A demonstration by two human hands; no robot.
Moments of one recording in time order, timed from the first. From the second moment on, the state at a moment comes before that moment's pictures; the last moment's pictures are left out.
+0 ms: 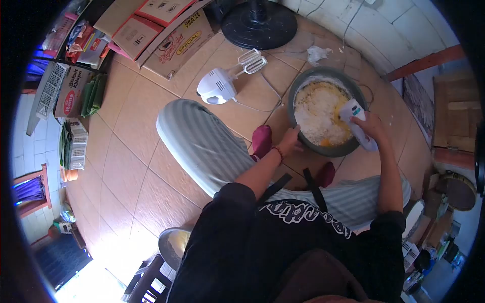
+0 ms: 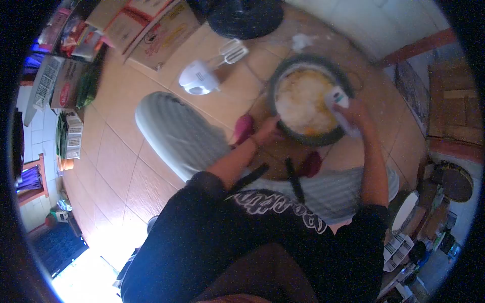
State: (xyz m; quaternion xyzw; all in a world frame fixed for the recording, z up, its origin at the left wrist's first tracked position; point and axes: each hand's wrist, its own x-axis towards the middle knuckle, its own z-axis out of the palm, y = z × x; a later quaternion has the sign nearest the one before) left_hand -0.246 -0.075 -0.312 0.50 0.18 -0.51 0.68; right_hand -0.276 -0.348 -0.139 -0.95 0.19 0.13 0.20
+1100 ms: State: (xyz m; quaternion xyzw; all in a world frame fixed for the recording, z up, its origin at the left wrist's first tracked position) left_hand -0.132 -0.087 -0.357 0.76 -0.07 -0.21 0.61; right_hand -0.237 -0.285 -0.181 -0.74 0.32 -0.07 0.59
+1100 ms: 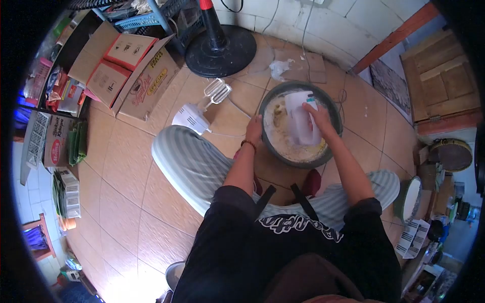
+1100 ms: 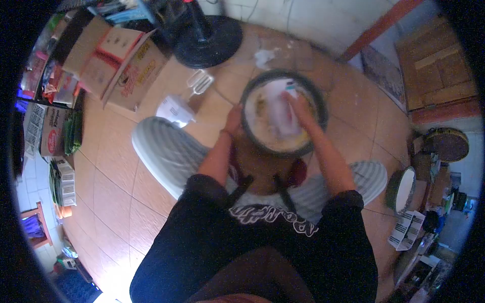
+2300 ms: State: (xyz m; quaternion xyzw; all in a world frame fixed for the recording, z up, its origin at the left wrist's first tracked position) left_hand -0.141 -0.084 -0.328 0.84 -0.10 -0.13 0.52; right_hand -0.315 -0.306 -0.119 -0.84 0.21 0.34 0.36
